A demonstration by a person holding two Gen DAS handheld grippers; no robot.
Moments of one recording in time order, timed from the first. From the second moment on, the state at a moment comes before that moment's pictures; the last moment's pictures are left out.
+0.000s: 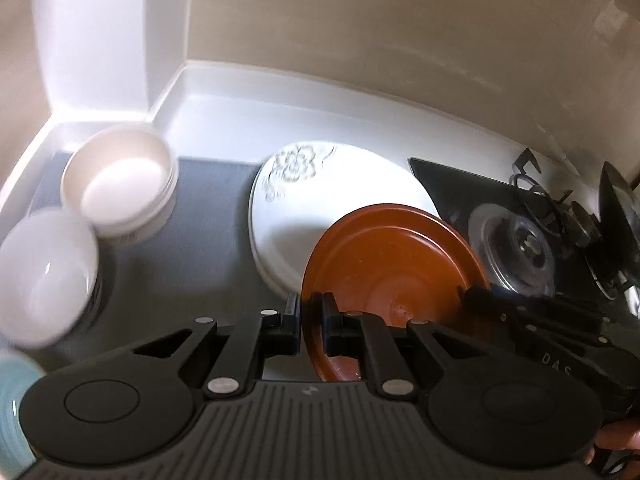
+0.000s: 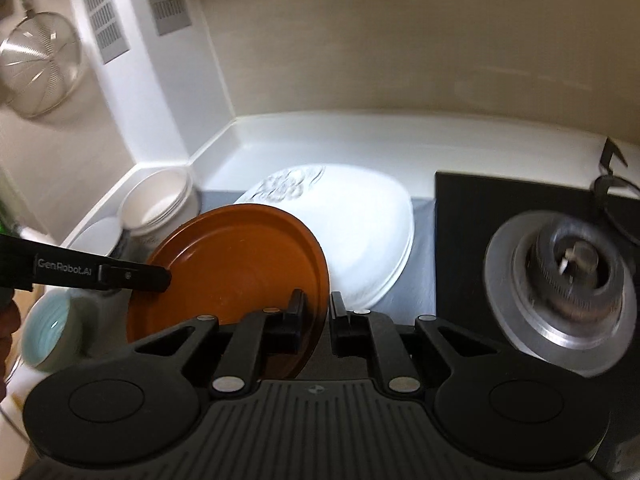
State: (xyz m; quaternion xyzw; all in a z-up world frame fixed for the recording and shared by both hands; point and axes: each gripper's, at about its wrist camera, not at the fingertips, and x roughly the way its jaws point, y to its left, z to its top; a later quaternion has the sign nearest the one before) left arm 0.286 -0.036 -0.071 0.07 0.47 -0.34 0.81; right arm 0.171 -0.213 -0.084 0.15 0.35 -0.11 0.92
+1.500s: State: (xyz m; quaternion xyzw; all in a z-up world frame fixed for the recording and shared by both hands) left arm 0.379 -0.101 -0.116 0.07 0.49 -0.33 0.80; right arm 0.292 -0.284 -0.146 0.14 0.40 -0.14 0.89
